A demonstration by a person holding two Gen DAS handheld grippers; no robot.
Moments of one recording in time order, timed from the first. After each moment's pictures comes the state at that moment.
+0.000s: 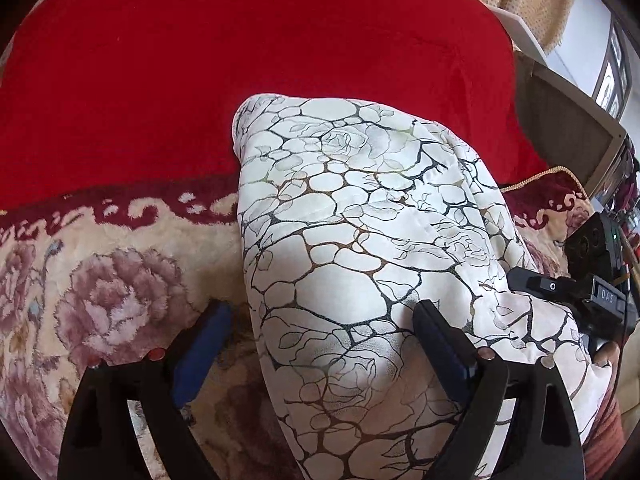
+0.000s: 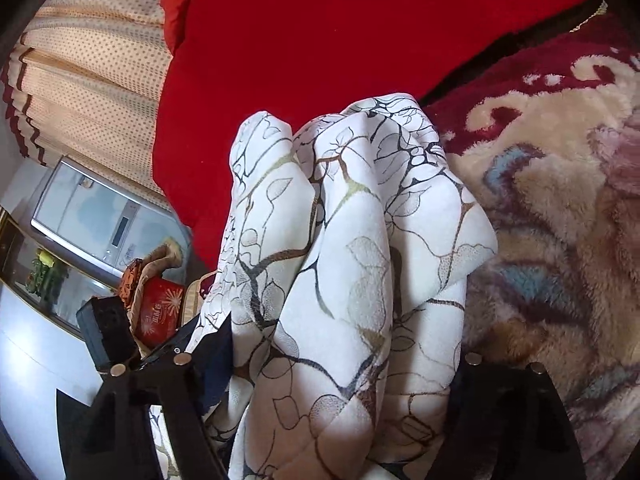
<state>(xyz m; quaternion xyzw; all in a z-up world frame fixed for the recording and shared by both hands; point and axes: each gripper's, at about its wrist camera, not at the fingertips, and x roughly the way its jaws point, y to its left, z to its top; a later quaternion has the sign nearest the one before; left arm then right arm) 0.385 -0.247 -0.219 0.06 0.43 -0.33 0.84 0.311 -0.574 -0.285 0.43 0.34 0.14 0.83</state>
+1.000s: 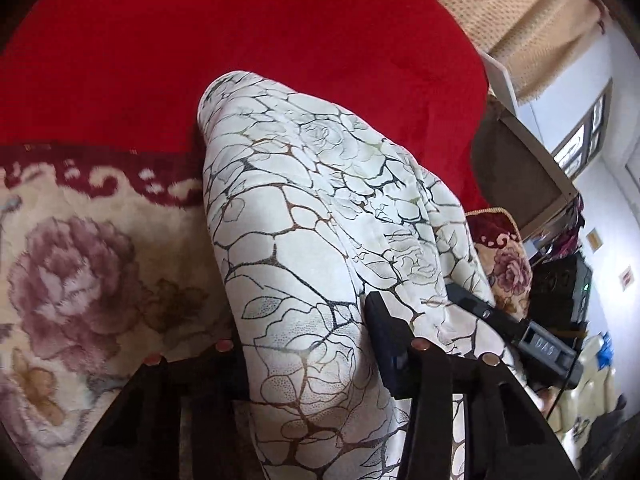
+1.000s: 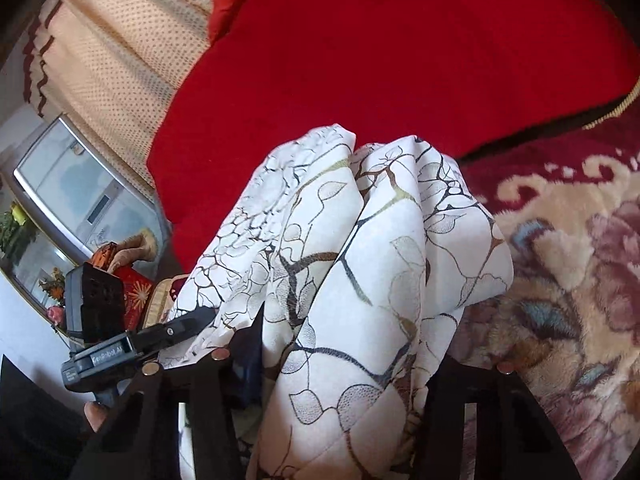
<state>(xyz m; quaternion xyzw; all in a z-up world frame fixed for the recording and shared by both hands) 0.394 -0.213 -0.202 -0.06 0.46 -0.41 0.78 0.286 -0.518 -0.219 0.33 0.30 0.08 0.89</state>
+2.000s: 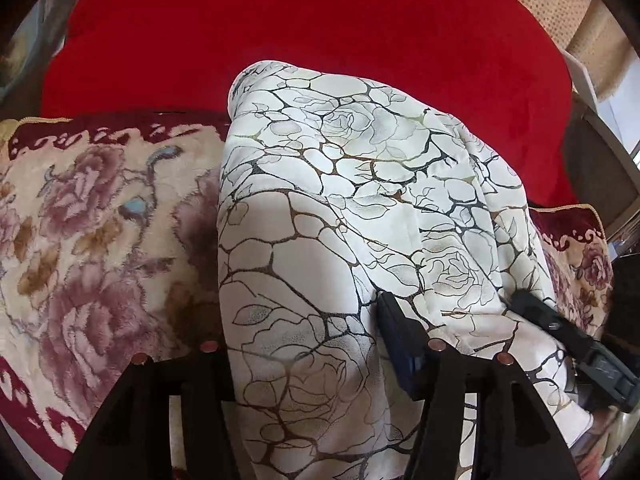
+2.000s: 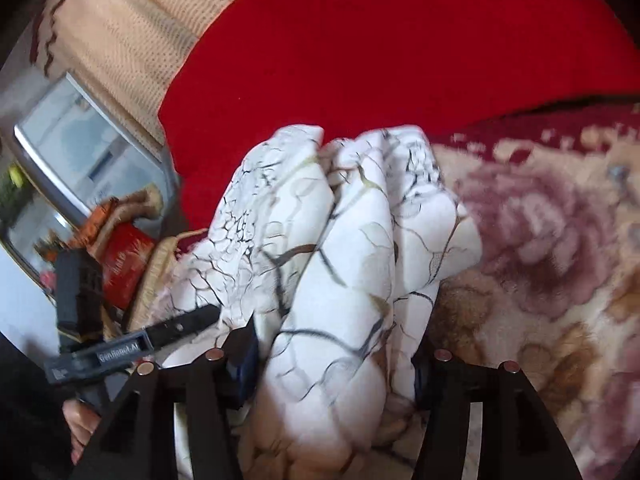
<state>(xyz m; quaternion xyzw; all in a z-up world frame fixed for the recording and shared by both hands) 0.413 -0.107 -0.234 0.00 0.49 -0.25 0.83 0.295 -0.407 -0.230 0.28 0.34 0.09 0.89</state>
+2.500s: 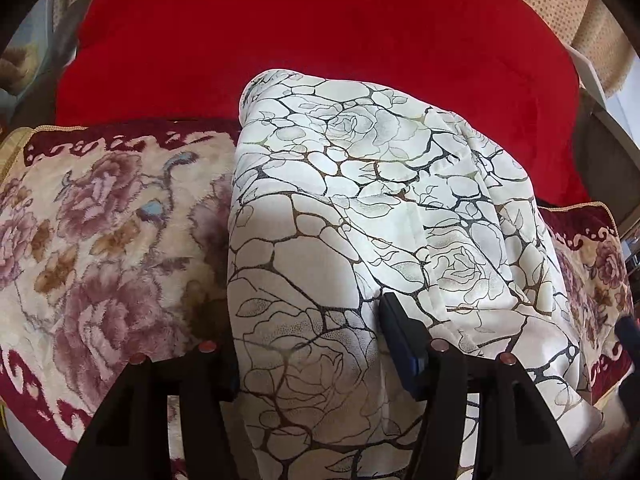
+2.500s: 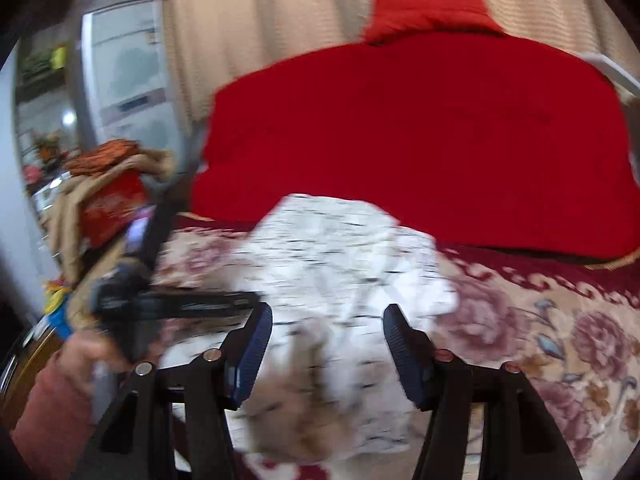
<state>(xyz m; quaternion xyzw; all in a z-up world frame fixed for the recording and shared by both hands) 0.393 -0.109 -0.221 0.01 0.48 -0.23 0.85 0.212 -0.352 -0.149 0.08 0.25 0.08 0.96</state>
